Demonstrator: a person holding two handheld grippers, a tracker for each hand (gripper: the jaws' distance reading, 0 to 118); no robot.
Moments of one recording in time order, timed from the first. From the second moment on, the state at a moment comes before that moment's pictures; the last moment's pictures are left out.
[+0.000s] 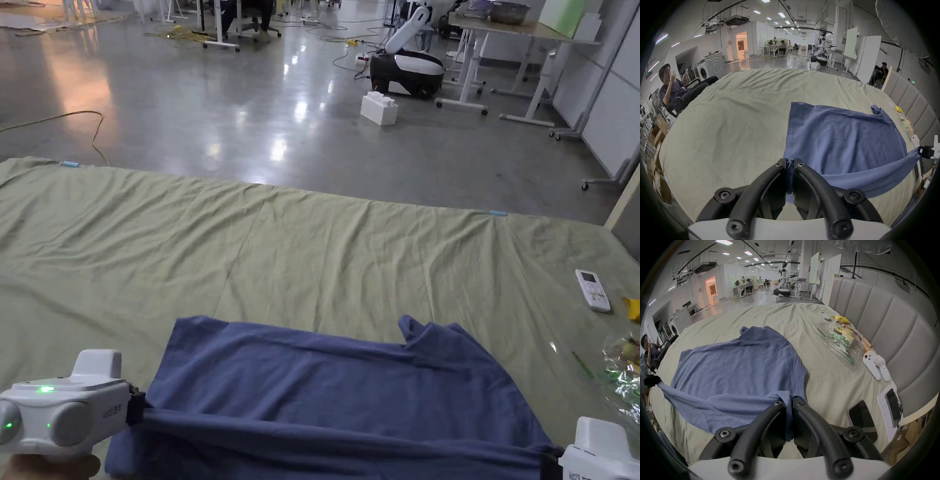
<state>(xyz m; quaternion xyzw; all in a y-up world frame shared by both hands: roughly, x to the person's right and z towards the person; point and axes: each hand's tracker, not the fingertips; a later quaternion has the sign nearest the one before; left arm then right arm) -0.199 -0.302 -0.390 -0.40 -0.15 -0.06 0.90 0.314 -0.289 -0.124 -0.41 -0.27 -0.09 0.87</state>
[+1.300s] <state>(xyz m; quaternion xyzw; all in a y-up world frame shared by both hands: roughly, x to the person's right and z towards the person) -0.170 -0.230 -0.248 -0.13 -0.18 -0.03 0.98 0.171 -0.227 -0.066 -0.09 -0.25 0.01 0.96</state>
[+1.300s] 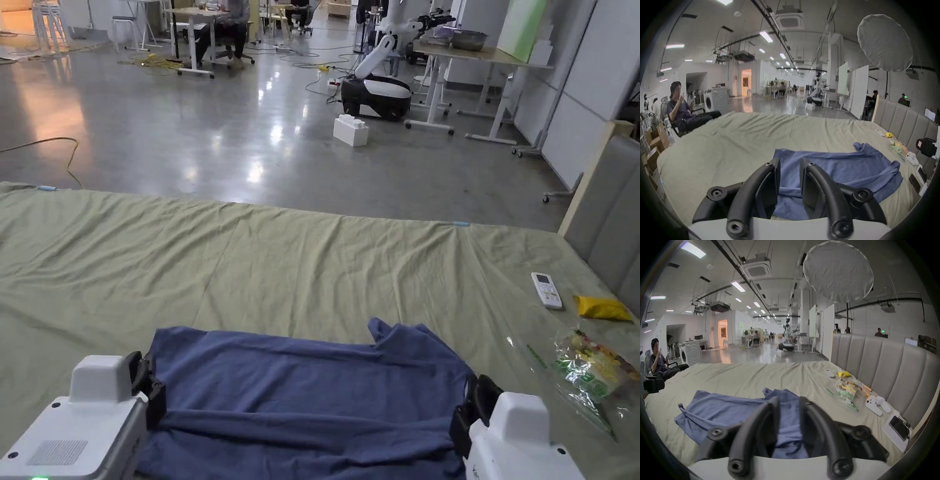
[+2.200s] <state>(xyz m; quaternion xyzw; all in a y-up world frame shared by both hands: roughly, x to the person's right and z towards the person) -0.176 -0.226 -0.242 -0.13 -0.18 -0.05 0.97 0.147 -0.218 -0.059 -0.06 -0.25 0.02 0.97</state>
